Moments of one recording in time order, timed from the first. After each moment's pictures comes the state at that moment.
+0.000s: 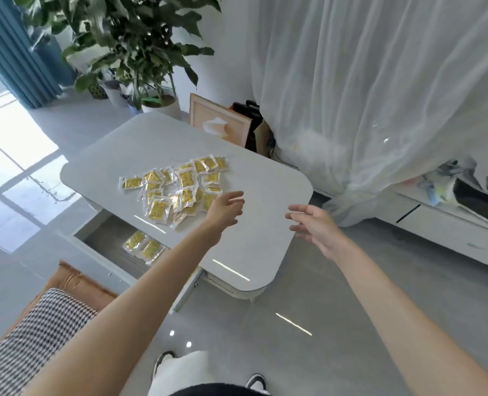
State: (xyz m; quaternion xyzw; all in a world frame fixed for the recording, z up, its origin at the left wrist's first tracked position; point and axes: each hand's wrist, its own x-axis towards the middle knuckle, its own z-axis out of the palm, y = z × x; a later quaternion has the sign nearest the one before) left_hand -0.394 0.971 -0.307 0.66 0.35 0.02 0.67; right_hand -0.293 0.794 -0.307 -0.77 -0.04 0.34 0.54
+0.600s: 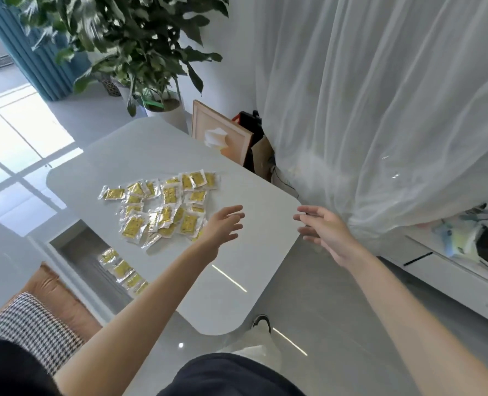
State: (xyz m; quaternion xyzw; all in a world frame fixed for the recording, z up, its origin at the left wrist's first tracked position) left_hand -0.227 0.943 -0.330 0.58 0.41 0.05 0.71; right_hand -0.087 0.771 -0.300 -0.76 -0.10 0.36 0.53
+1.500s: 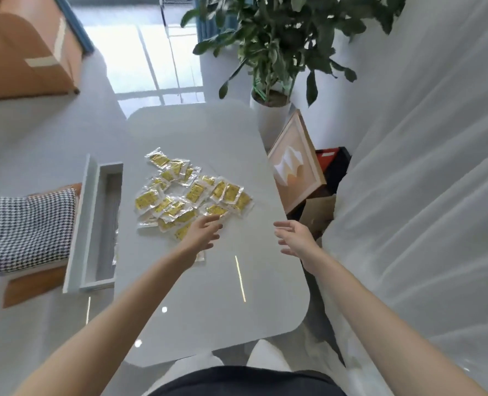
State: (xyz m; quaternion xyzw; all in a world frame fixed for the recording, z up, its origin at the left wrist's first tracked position) left_hand -0.018 1.052 -0.362 0.39 0.64 0.22 0.62; right_hand 0.200 1.028 -0.364 -0.73 -0.33 0.54 0.25
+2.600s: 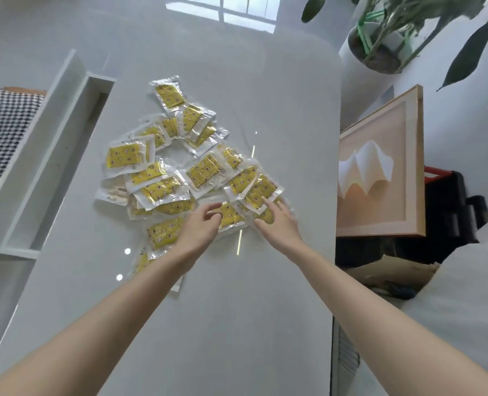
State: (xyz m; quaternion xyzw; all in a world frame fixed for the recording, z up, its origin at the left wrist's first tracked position) left_hand -0.005 1.232 -0.614 0.29 0.74 0.29 0.54; right_hand 0.161 1.291 -0.661 -0.65 -0.61 0.45 0.01
